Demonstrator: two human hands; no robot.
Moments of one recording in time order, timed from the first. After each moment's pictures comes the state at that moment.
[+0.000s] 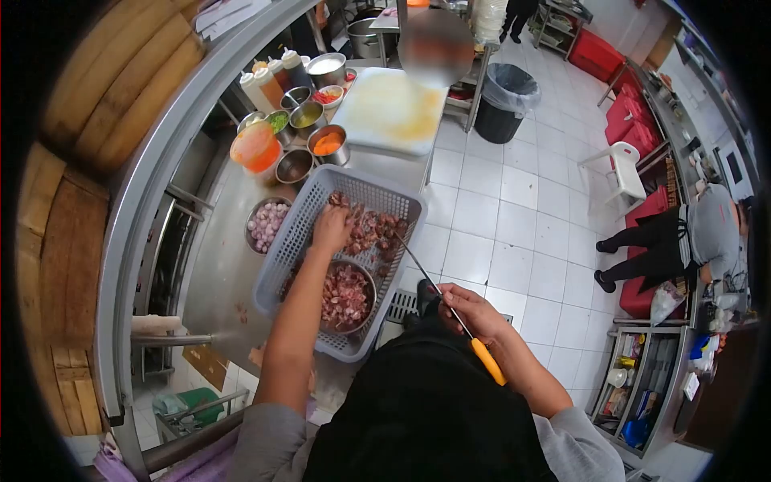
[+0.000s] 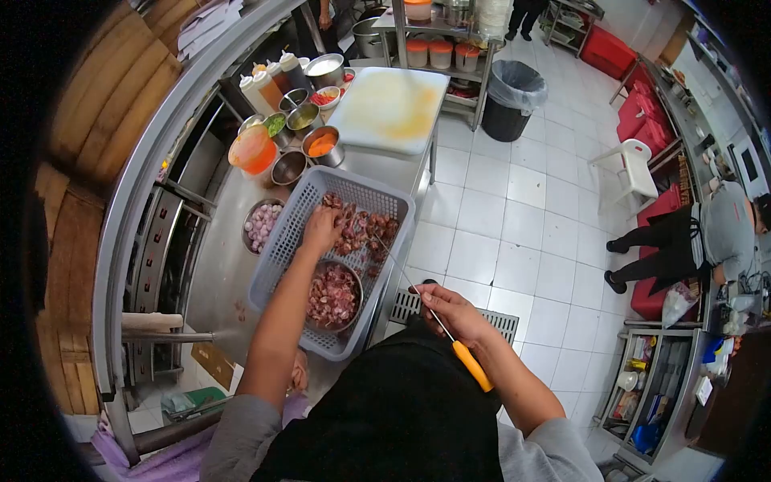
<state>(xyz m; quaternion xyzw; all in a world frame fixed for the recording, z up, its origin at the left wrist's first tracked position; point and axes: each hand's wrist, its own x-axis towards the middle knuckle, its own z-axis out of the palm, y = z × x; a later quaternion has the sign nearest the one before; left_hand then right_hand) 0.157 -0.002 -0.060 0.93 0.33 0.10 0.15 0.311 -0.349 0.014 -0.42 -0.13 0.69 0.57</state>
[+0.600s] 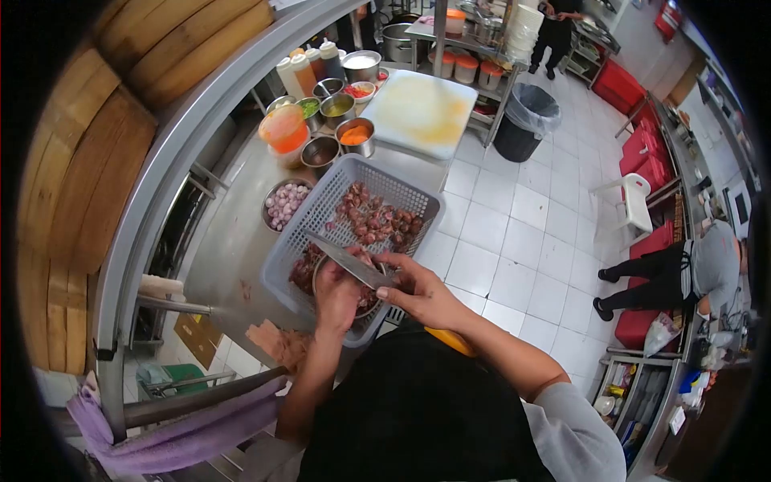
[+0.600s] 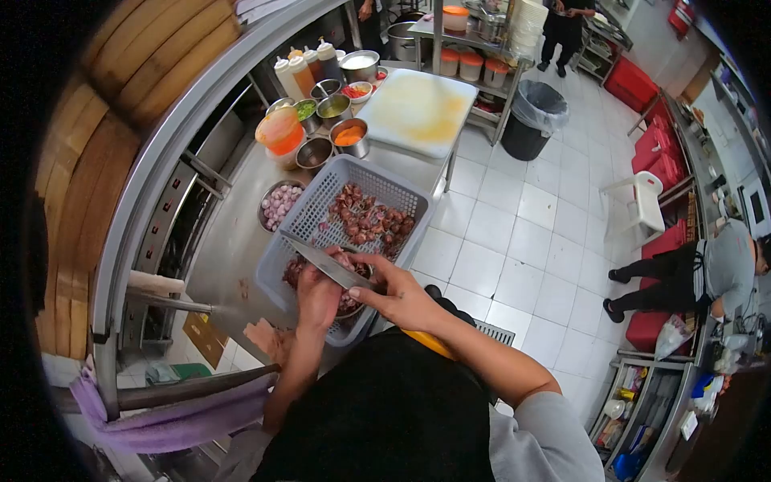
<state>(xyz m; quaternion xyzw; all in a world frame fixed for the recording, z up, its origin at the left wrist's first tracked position) 0.085 -0.178 0.030 0.33 0.27 0.44 0.79 0.245 -0.271 0.065 -0.47 -0.46 0.54 0.53</state>
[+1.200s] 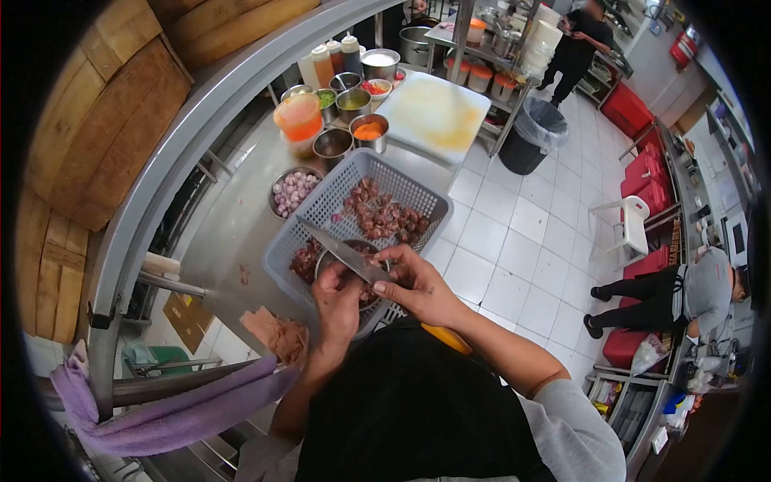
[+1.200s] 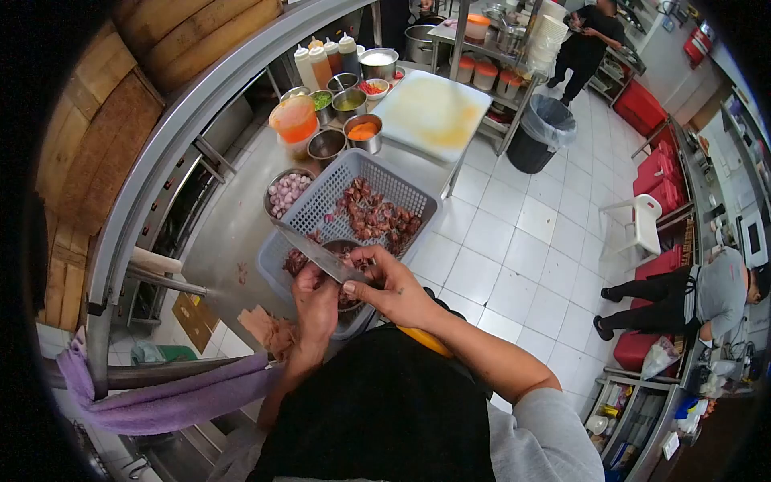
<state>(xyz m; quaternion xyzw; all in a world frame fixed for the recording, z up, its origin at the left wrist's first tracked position) 0.074 -0.207 0.050 0.41 0.28 0.51 0.70 0.233 -0.261 0.082 -0.42 -0.45 0.57 0.55</state>
